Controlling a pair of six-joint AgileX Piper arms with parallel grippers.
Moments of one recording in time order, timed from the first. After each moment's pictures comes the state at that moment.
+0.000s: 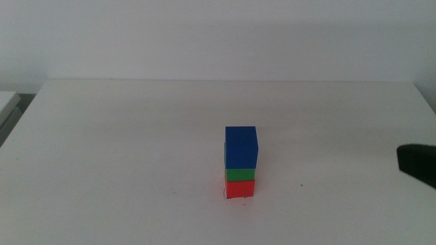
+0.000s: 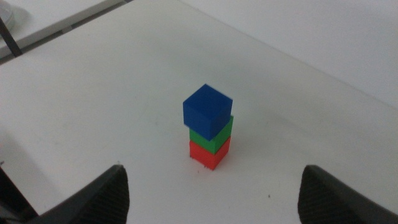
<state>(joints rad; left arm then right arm) -0.09 0.46 -1.01 -0.20 0.89 0.13 0.84 0.70 -0.98 -0.17 0.87 0.14</state>
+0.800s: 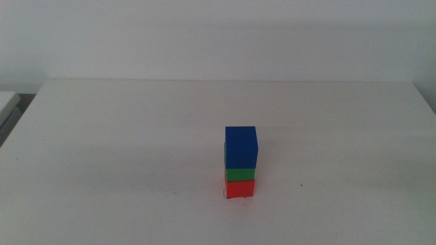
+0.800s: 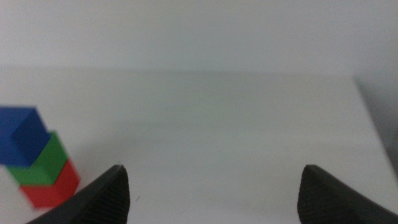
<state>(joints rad) -0.09 0.13 -0.48 -0.10 0.57 0.13 0.21 0.35 -0.44 -0.08 0.51 0.14</state>
